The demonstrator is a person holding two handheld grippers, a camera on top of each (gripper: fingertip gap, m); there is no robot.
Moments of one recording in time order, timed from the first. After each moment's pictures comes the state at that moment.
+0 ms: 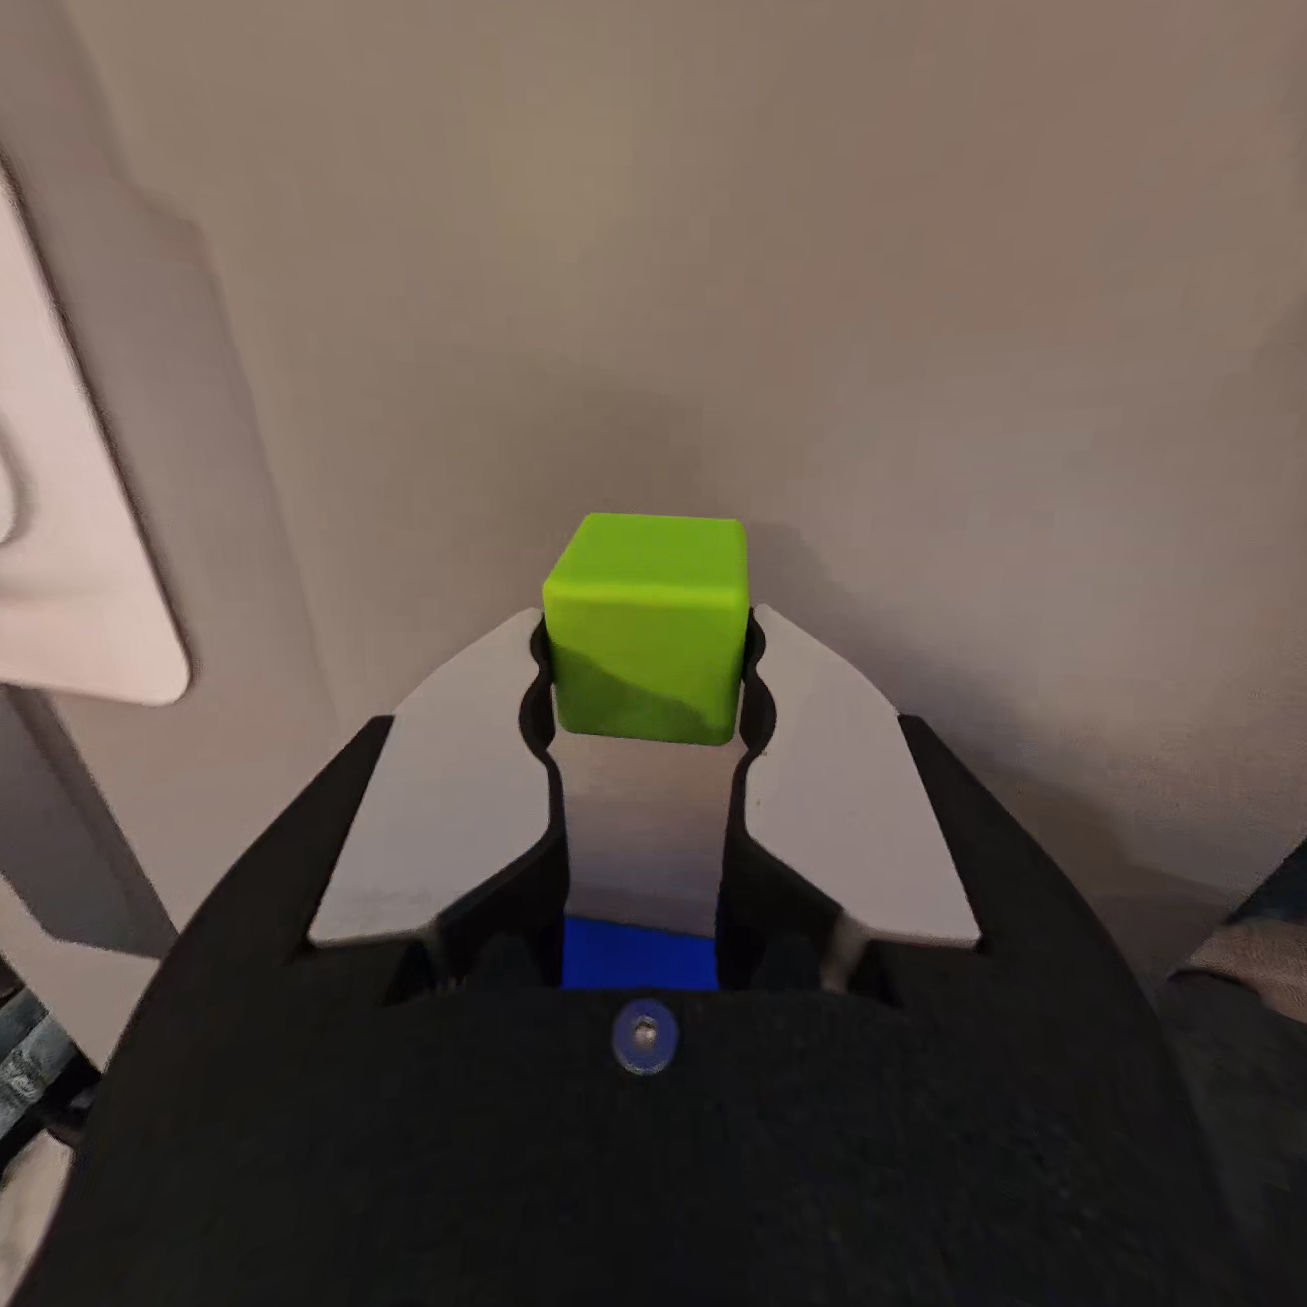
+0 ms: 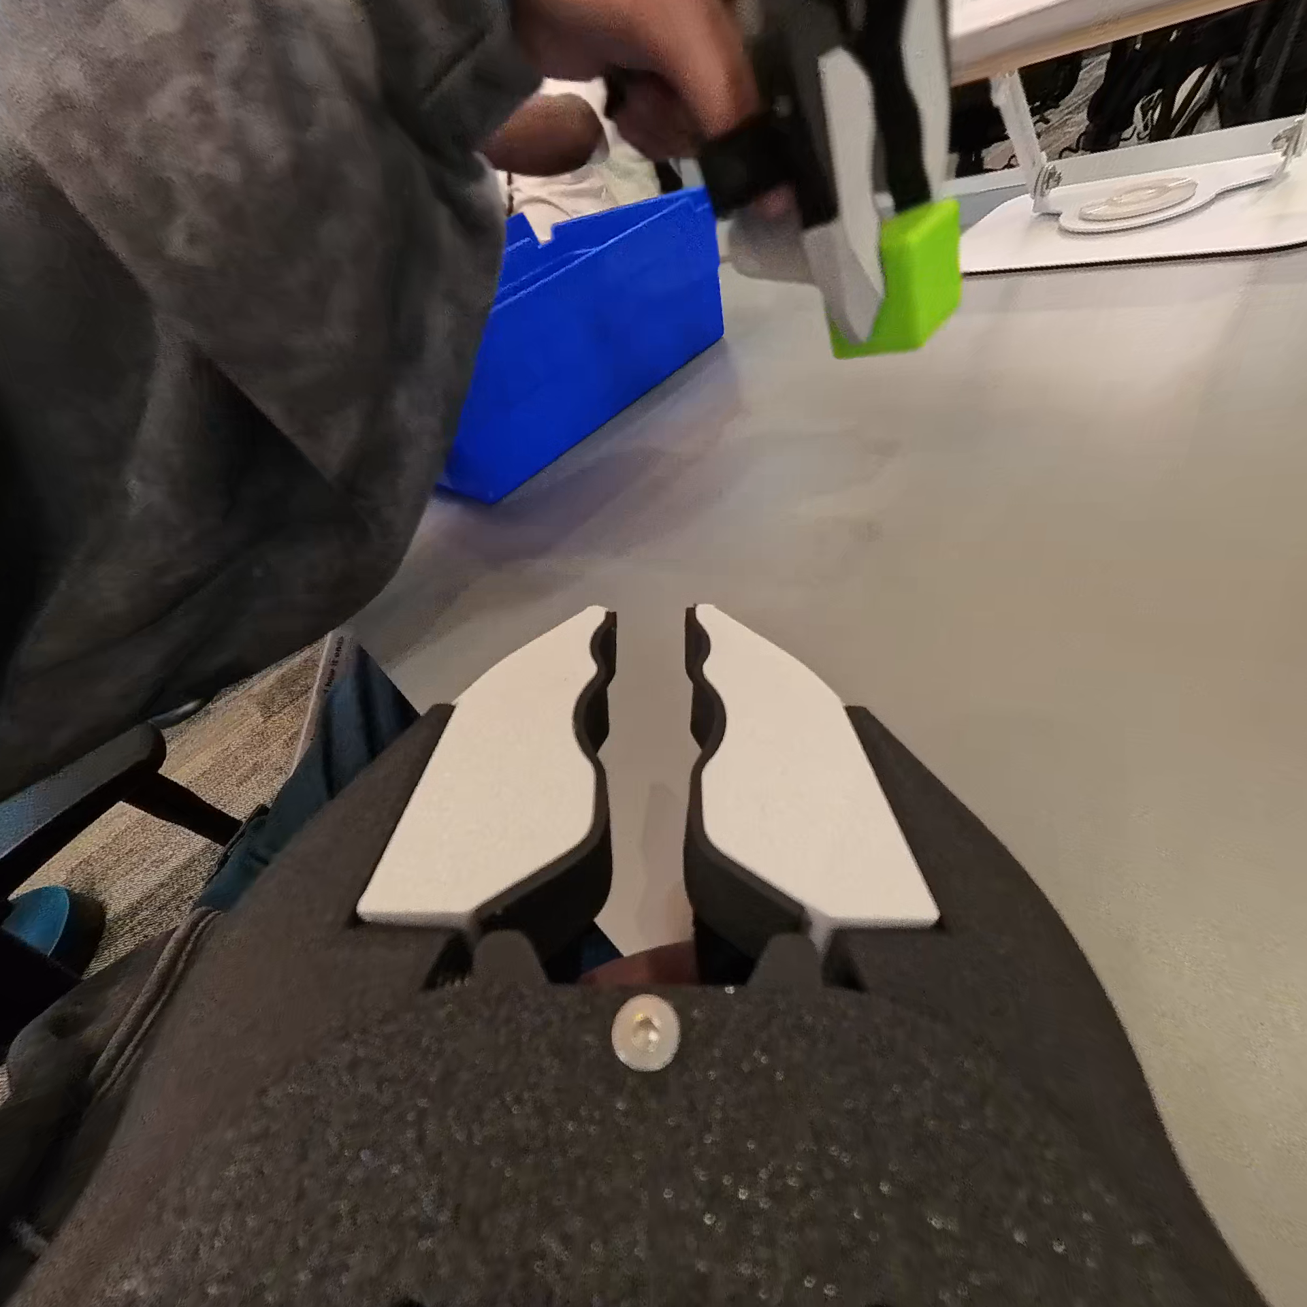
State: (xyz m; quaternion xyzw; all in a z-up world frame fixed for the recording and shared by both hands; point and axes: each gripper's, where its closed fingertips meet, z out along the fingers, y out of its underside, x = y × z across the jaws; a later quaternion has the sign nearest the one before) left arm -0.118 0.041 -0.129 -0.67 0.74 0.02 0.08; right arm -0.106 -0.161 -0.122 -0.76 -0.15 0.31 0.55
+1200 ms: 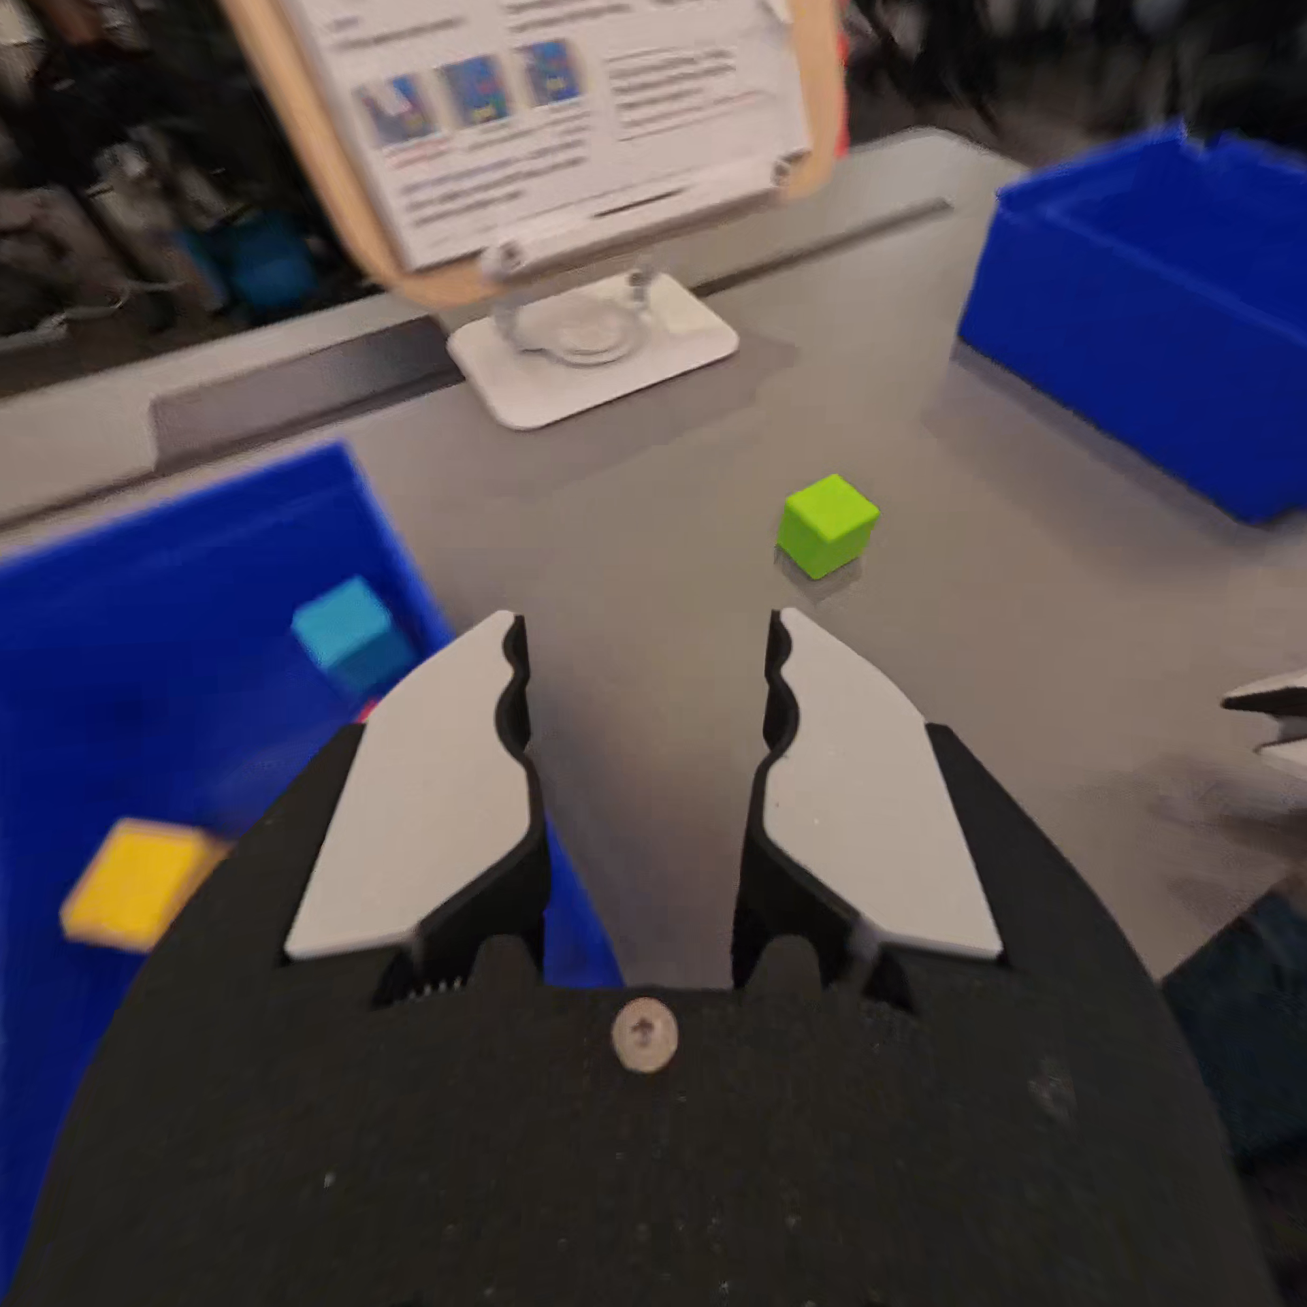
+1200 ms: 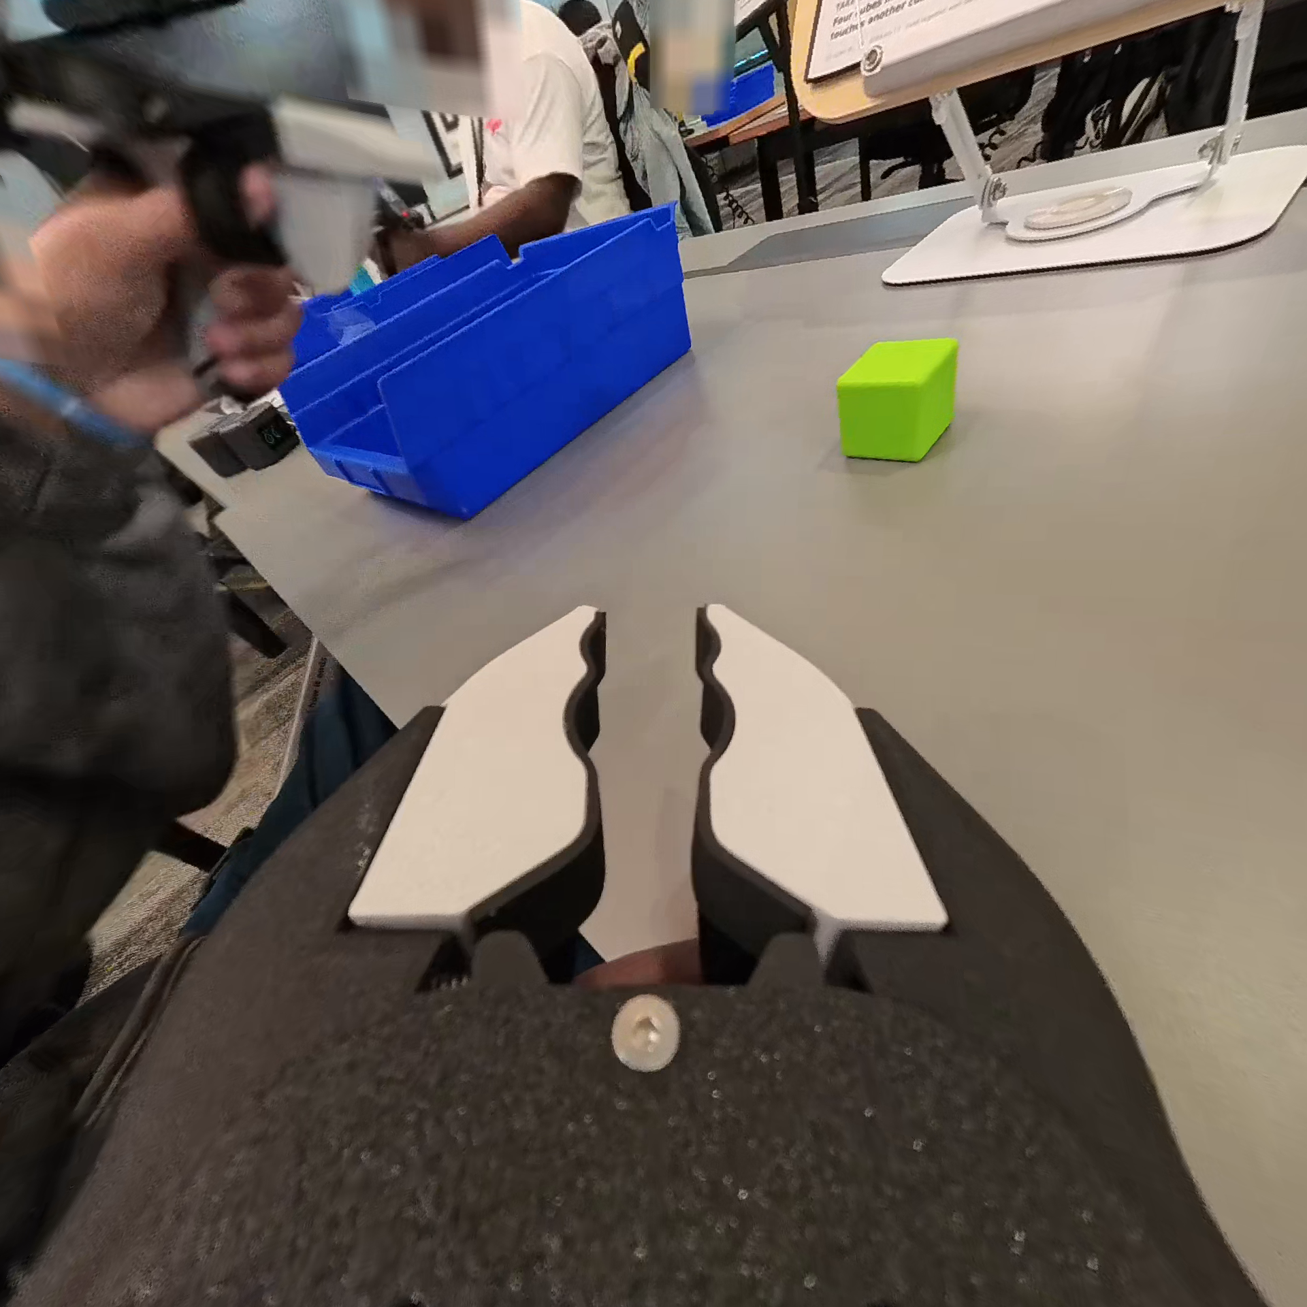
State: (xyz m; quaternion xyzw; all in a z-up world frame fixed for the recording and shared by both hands) left arm -0.270 -0.006 -0.024 -0.79 0.31 -0.17 0.50; right arm -0.093 -0.157 -0.121 -0.76 -0.12 0.30 0.56
